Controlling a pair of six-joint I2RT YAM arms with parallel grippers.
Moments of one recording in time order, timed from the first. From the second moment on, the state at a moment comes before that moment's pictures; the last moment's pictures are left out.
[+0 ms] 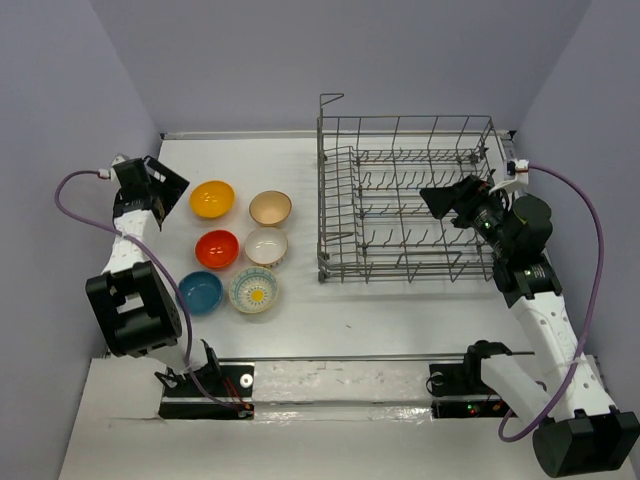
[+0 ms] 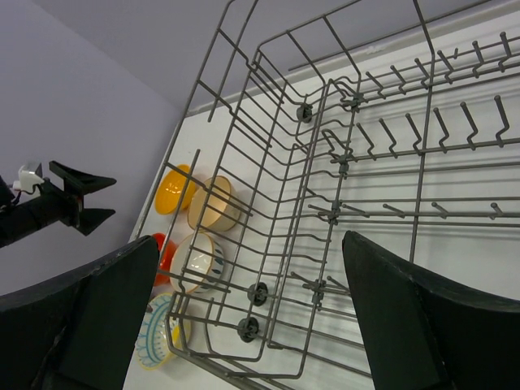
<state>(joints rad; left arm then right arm) 0.32 1.49 1.08 -0.23 0.06 -0.68 0.09 0.83 0.80 -0.02 -0.36 0.64</state>
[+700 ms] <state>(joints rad) 0.30 1.73 1.18 -0.26 0.08 -0.70 0.09 0.81 0.80 -0.07 -0.33 0.64</state>
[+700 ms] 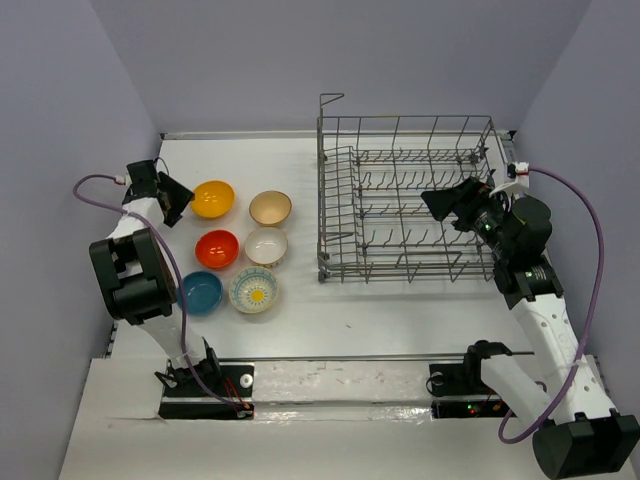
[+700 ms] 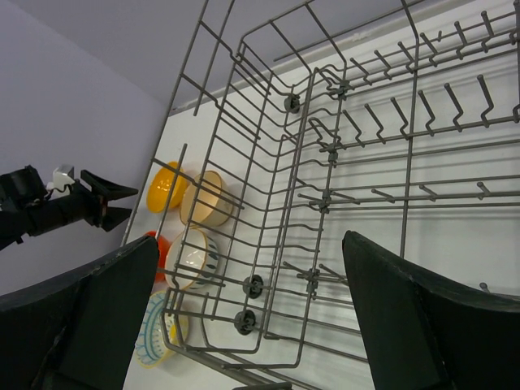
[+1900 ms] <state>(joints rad) 0.26 1.87 1.20 -0.24 0.08 -0.72 0.09 0.81 0.81 -0.11 -0.32 0.63</state>
